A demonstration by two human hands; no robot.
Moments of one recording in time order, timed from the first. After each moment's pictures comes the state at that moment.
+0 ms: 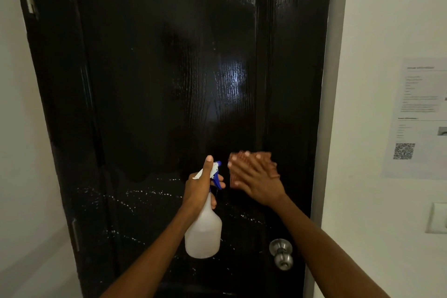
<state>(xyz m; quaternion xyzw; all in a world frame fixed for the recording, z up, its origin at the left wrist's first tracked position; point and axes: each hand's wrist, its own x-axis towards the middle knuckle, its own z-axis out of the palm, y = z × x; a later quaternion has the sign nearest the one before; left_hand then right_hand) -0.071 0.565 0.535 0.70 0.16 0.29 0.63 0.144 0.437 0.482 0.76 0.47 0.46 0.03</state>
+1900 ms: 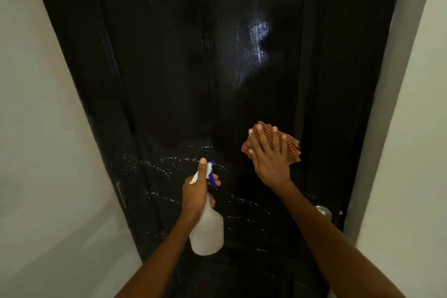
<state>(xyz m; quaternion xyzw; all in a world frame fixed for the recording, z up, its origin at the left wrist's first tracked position) -0.121 0.641 0.450 0.64 0.30 0.31 0.63 0.097 0.525 0.427 0.81 0.39 0.41 -0.15</state>
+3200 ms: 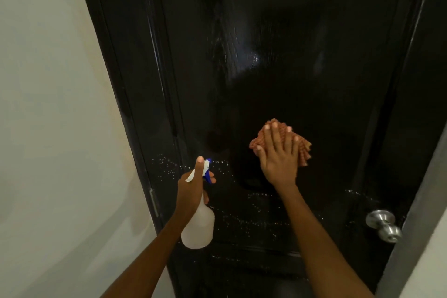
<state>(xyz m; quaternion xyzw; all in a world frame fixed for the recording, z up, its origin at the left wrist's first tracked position) -0.172 0.842 0.433 0.67 0.21 0.32 0.63 0.027 0.667 0.425 0.83 0.29 0.41 -0.24</state>
